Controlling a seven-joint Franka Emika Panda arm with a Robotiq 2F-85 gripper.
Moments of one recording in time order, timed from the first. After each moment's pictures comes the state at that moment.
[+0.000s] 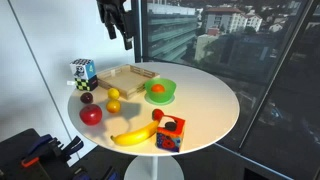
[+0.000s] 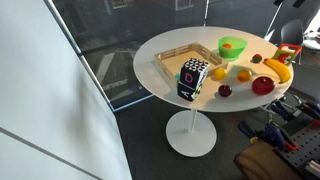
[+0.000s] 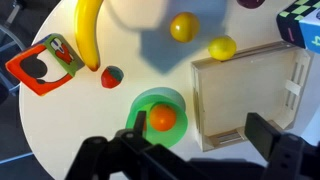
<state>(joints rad) -0.05 -0.48 -0.19 -2.47 0.13 2.17 -0.05</state>
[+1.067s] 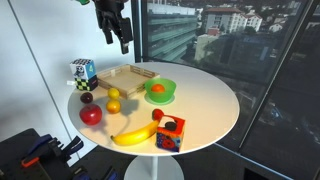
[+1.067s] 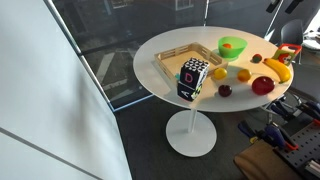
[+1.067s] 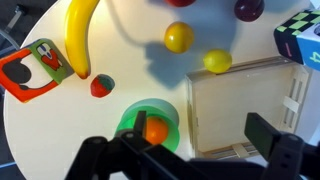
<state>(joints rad) -0.04 -0.43 -0.14 -2.46 0.14 2.16 -0.05</state>
